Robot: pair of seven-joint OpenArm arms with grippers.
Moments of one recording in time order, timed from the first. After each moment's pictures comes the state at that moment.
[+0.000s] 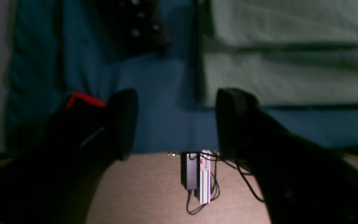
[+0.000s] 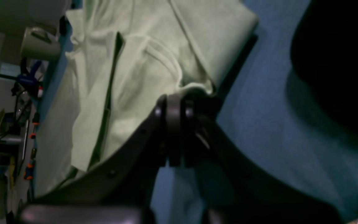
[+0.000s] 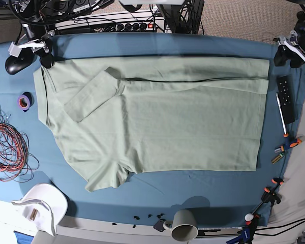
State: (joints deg) left arm 34.3 -24.0 -37.9 99.4 -49.8 -28.6 49.3; right arm -21.1 2.9 58.7 86.7 61.2 35.9 -52.9
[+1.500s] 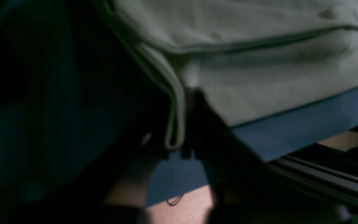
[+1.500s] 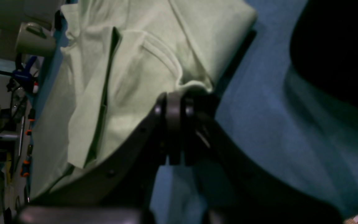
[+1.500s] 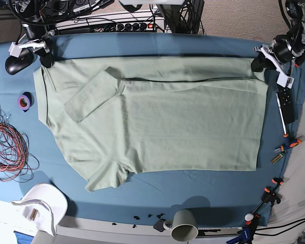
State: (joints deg) left arm 26.8 -24.4 -21.7 92.7 -51.3 -30.6 50.4; right arm -21.1 2.9 58.7 86.7 60.0 35.9 -52.8
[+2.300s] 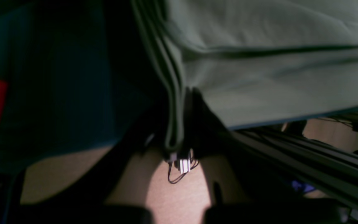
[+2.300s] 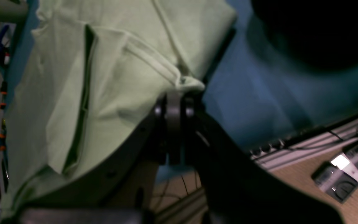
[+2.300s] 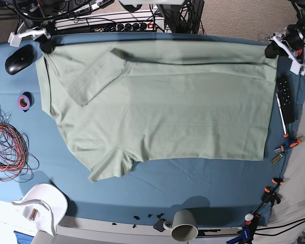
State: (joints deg) left arm 33.5 -25.0 -31.6 93.8 -53.5 -31.0 54.8; right arm -29.7 3.9 58.5 90.1 60.2 36.2 -54.0
